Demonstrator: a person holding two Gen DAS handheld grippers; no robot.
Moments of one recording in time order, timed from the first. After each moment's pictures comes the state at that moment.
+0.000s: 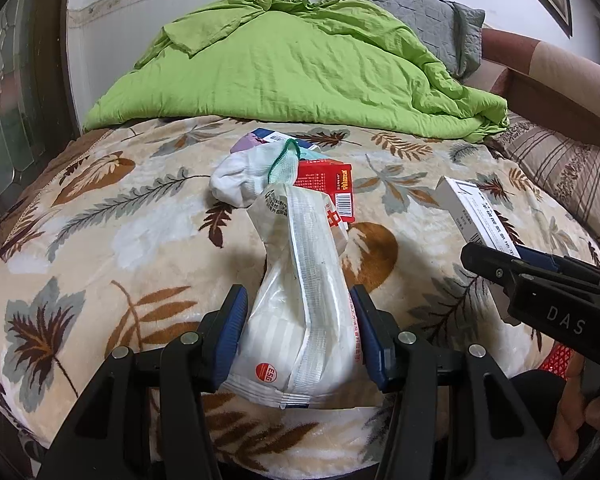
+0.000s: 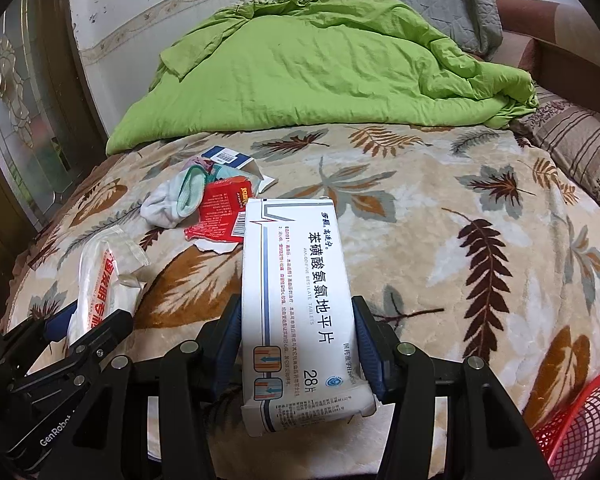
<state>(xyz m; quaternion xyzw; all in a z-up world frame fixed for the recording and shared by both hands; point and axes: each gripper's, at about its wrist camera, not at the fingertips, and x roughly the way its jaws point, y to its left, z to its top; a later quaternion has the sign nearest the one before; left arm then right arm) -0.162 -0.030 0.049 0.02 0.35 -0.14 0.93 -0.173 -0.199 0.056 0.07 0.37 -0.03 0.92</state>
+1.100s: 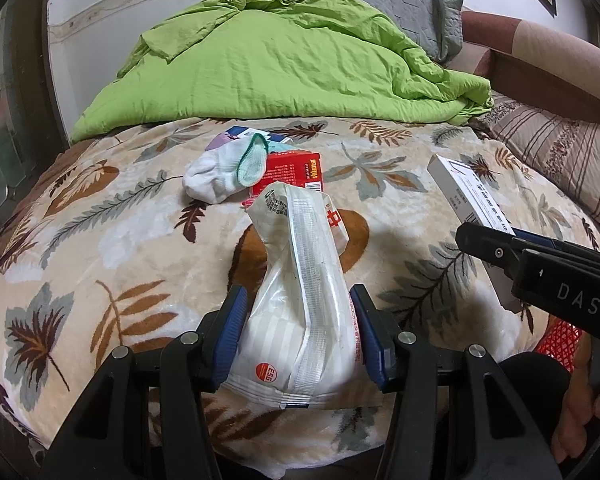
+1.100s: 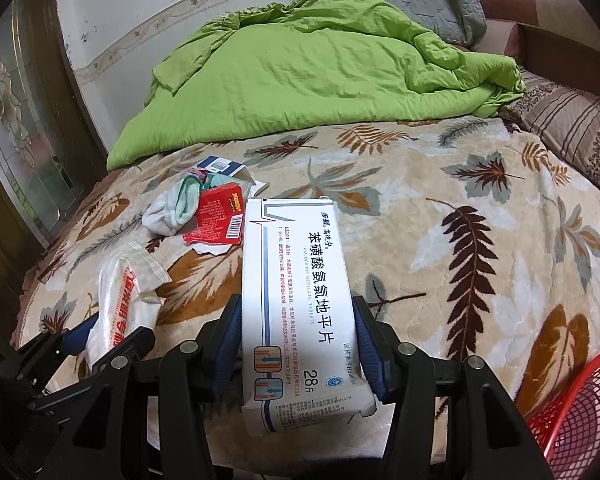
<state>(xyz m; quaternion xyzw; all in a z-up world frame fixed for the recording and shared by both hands) -0.176 -0.055 0.050 0.05 0.35 -0.15 0.92 -0.191 -0.213 0.061 0.10 0.37 -0.03 0.93</state>
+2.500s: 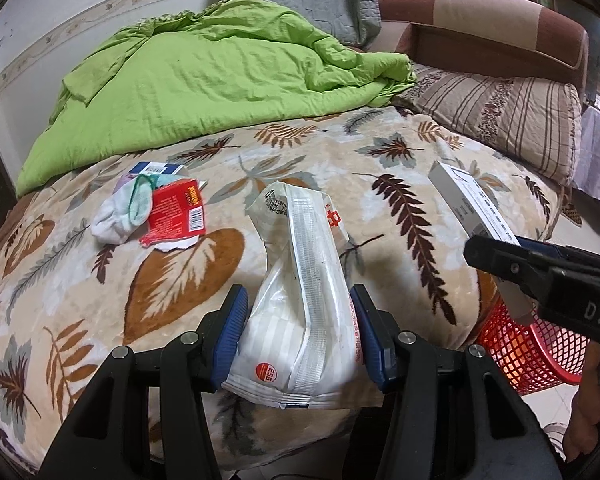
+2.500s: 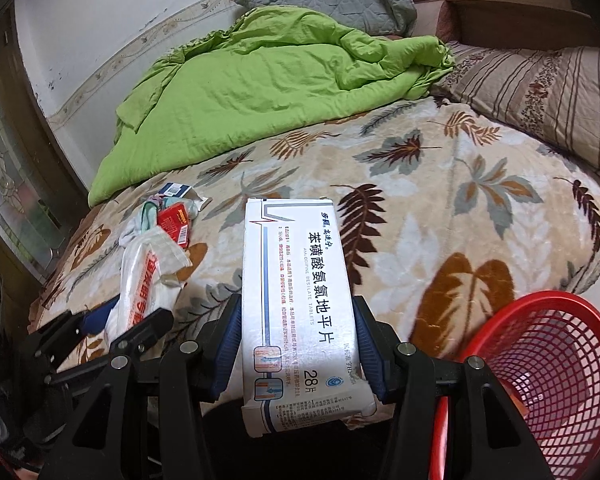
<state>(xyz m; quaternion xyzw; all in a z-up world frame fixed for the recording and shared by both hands) -0.209 -0.141 0.067 0.11 0.34 -0.26 0.90 -0.280 -0.290 0.077 0.16 0.35 -0.08 0.92</state>
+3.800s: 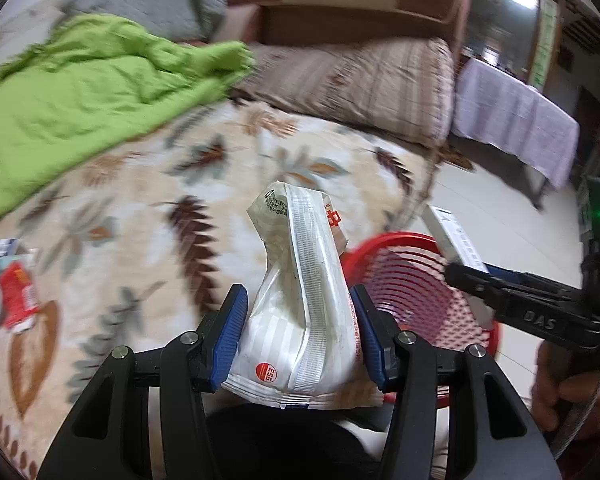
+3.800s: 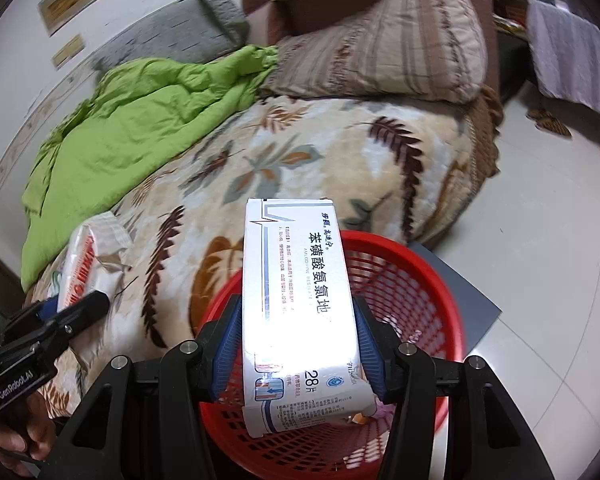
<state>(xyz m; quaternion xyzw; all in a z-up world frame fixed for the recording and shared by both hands) -0.264 -0.282 0.090 0.16 0.36 -0.48 0.79 -0.424 -0.418 0.077 0.27 0.33 -0.27 0.87</state>
